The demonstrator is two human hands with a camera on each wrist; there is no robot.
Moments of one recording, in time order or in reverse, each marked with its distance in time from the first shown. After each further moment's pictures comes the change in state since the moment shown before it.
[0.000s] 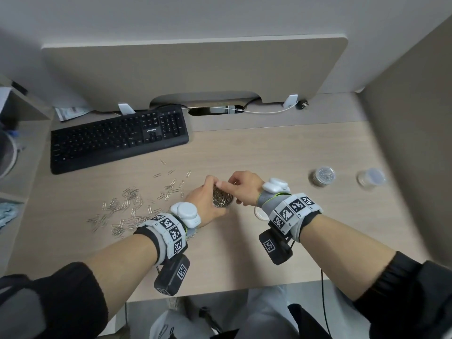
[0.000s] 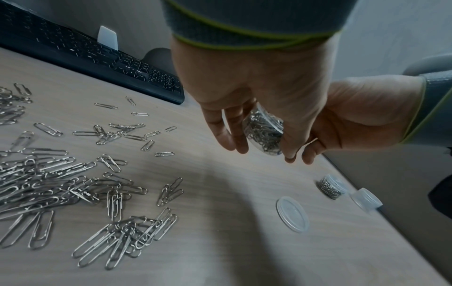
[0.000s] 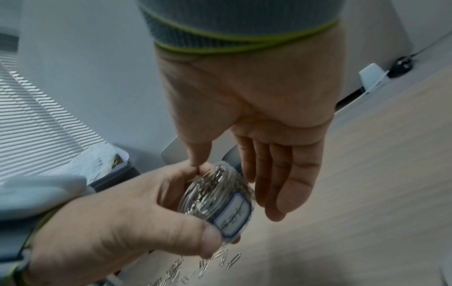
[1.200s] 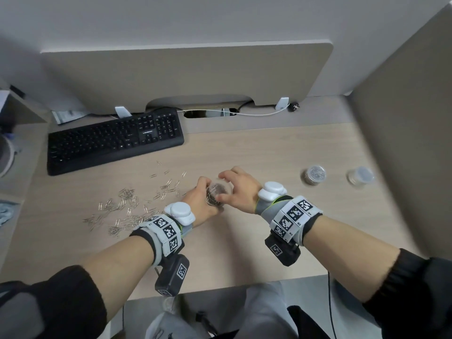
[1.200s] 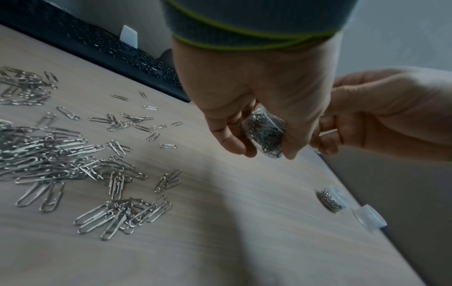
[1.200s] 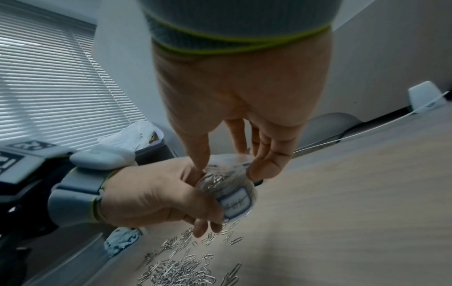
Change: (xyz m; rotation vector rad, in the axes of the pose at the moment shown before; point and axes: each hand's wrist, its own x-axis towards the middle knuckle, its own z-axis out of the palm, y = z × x) left_hand -0.011 0.007 0.002 -0.171 -0.013 -0.070; right_hand -0.032 0.002 -0.003 -0.198 0.111 -0.295
